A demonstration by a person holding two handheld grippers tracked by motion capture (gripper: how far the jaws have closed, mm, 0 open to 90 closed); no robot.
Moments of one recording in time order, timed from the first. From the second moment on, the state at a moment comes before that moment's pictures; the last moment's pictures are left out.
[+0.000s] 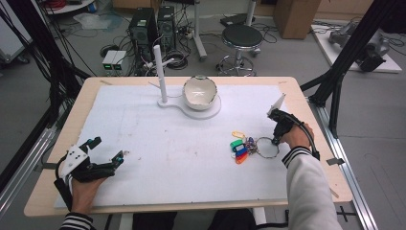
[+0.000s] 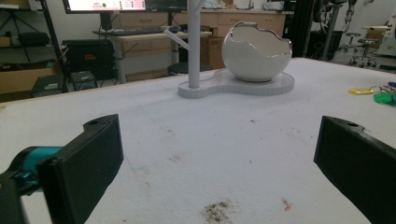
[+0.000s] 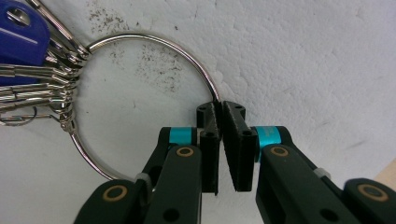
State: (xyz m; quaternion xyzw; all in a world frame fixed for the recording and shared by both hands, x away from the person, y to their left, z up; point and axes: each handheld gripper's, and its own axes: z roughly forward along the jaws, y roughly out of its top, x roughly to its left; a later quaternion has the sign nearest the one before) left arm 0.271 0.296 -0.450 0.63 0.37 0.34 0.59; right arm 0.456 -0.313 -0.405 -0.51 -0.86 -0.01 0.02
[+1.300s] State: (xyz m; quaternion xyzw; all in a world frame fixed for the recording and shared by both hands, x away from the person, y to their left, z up) left arm 0.295 0.308 -0.408 0.64 0.37 0.28 0.61; right arm 0.417 -0.303 -0.339 -0.34 -0.88 -0.33 0.05
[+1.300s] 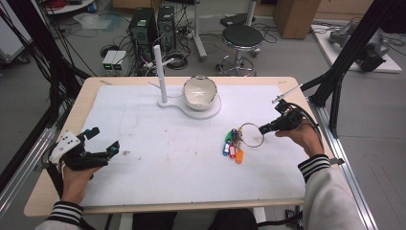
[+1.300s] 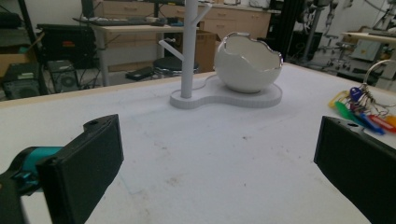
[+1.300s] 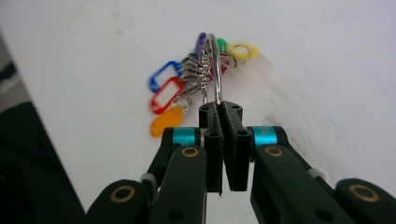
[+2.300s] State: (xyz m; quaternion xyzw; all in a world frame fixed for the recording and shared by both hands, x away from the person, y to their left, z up) left arm 0.355 0.244 -0.311 0.76 0.21 0.14 0.60; right arm 0.397 -0.219 -0.315 -0.13 -0.86 -0.49 0.03
